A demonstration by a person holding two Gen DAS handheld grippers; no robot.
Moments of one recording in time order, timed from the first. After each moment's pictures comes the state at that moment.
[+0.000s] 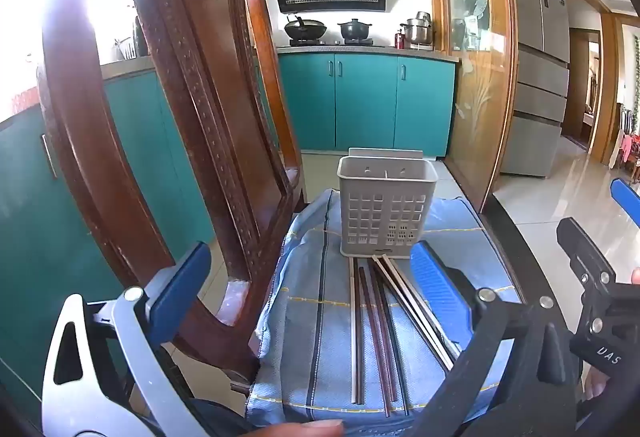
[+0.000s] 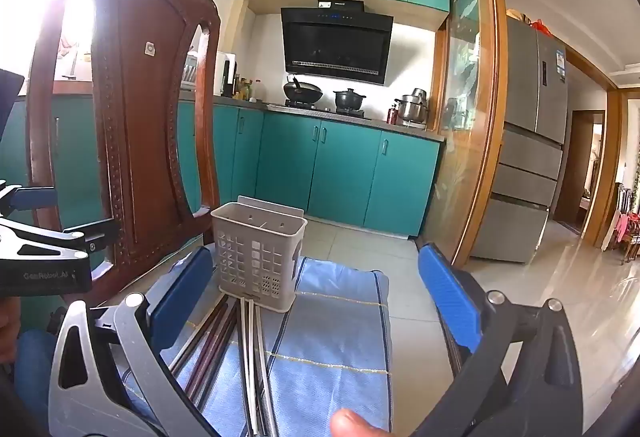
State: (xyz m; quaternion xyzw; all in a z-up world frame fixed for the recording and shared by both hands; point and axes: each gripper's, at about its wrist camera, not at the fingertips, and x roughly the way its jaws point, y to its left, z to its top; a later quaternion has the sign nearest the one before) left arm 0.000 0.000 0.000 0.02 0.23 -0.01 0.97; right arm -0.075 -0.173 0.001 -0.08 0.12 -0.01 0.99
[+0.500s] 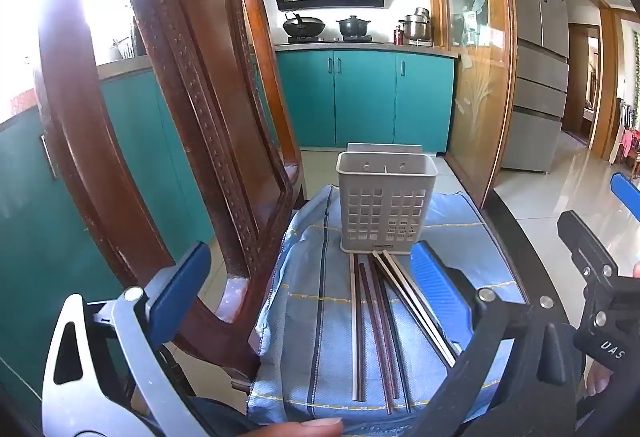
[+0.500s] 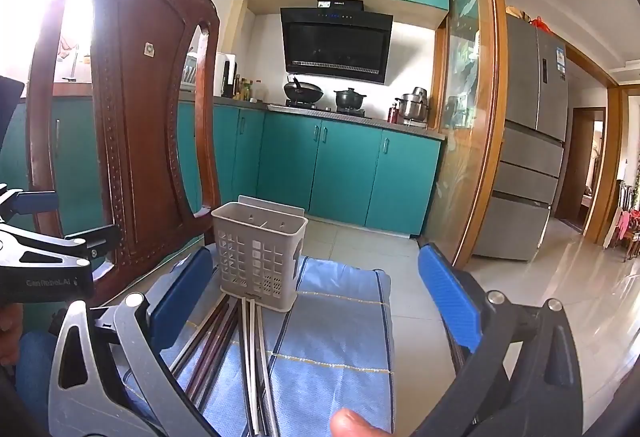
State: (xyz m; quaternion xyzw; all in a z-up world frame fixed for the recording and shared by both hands) left arm 0.001 -0.004 -0.006 0.03 0.24 0.00 0.97; right arm -0.077 -0.175 -0.001 -0.07 0.12 0.00 0.99
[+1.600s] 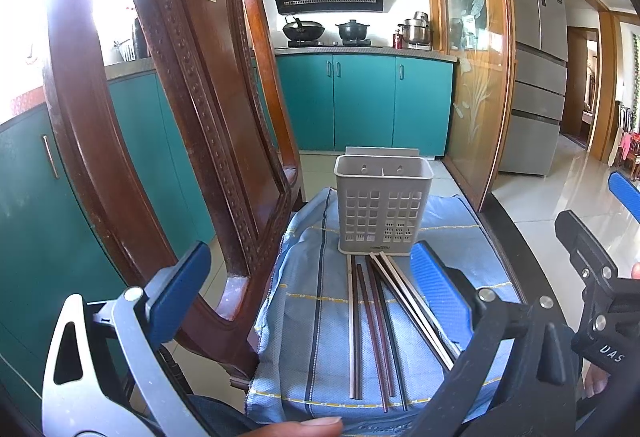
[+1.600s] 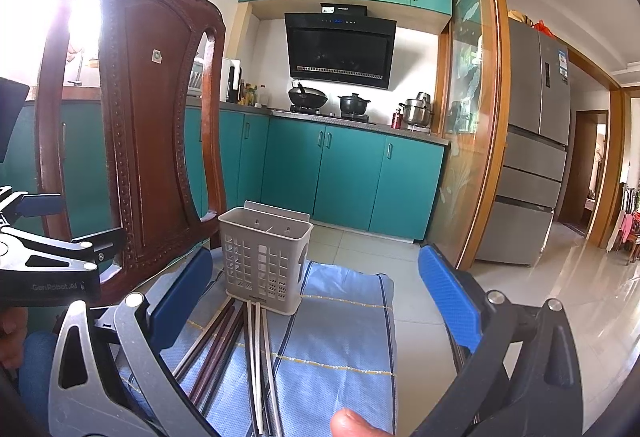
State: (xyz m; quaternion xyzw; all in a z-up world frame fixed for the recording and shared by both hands) left arm -0.005 -0.002 -0.001 0.03 0.23 -0.01 0.97; right arm -0.086 -0.174 0.004 -0.07 0.11 0.01 0.99
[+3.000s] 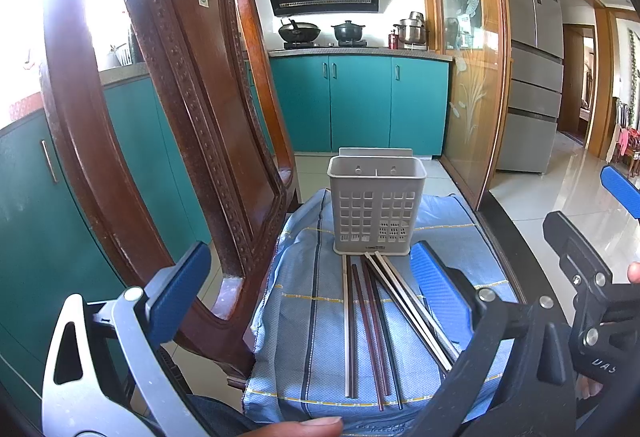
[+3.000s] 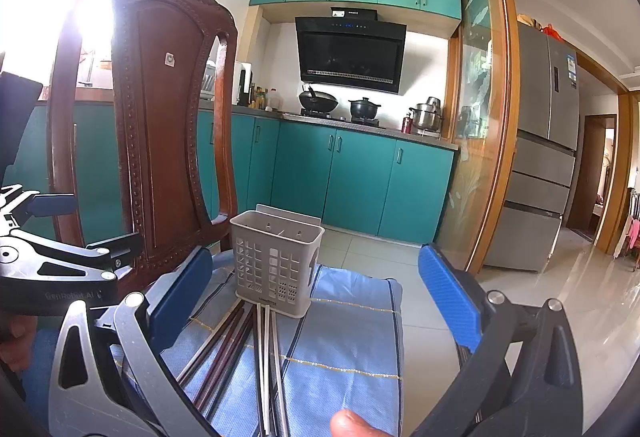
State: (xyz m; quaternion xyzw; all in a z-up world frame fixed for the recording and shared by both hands) left arm -0.011 -0.011 0.001 0.03 0.23 -0.01 0.97; right arm -0.088 -0.167 0.003 -0.07 0.10 0.03 0.99
